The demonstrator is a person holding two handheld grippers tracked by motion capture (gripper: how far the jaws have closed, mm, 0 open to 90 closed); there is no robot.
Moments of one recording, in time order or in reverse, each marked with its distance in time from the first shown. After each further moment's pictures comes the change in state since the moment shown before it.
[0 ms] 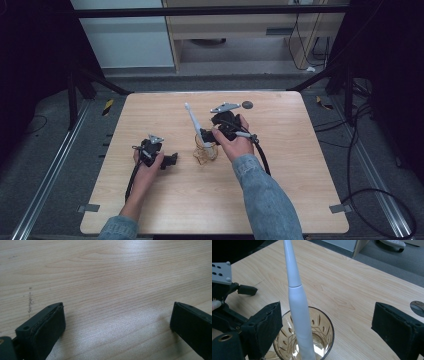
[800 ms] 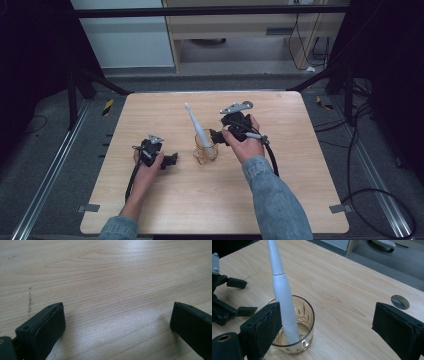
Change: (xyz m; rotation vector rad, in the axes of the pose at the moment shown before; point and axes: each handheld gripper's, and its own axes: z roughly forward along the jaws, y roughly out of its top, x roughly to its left) left arm 0.000 0.000 0.000 -0.001 0.000 -0.001; right arm -0.017 -0.009 -0.020 0.009 -0.046 -0.020
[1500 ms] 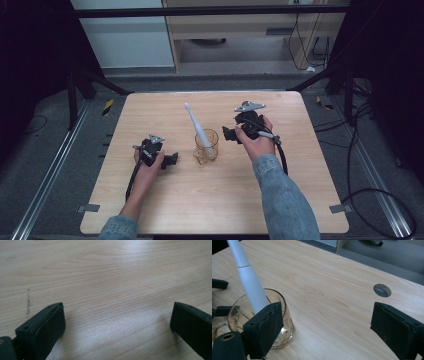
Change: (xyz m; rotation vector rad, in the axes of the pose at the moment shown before) left arm -0.001 0.001 0.001 0.000 -0.004 0.001; right arm -0.033 -0.015 -0.006 0.008 -0.053 0.070
